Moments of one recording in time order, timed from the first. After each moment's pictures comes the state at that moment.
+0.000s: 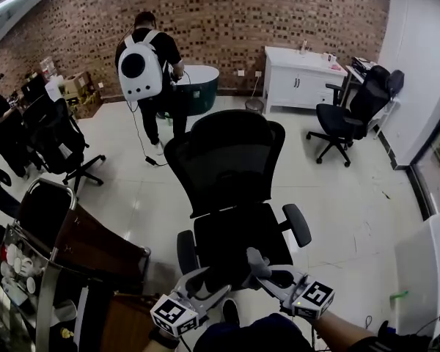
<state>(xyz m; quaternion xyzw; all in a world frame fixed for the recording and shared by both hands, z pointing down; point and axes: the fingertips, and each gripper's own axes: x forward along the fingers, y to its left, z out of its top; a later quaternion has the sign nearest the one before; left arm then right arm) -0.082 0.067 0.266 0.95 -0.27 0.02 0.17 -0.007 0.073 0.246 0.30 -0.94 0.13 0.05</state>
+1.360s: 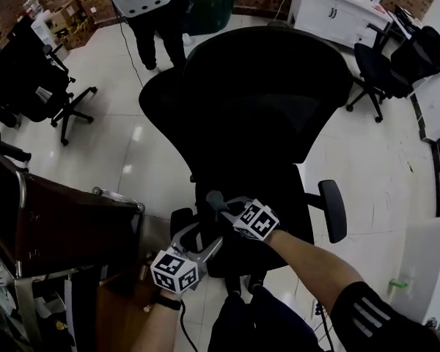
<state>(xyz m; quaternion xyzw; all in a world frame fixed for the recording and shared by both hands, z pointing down) -0.121 -0.140 0.518 0.87 -0.37 0.11 0.31 -0.115 -0.199 0.619 0.17 -0.91 0.20 0.32</state>
